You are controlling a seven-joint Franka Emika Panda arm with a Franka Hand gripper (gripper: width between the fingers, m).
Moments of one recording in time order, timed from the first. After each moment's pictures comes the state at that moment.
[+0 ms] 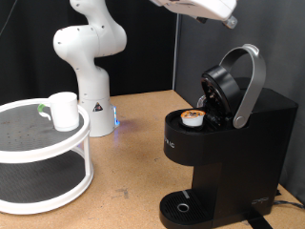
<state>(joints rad) 0.27 -0.16 -0.29 -2.02 0.97 1.75 -1.12</state>
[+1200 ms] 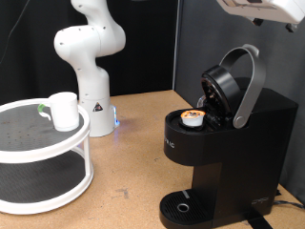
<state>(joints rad) 0.37 -0.07 -0.09 -1.95 0.96 1.95 -0.97</state>
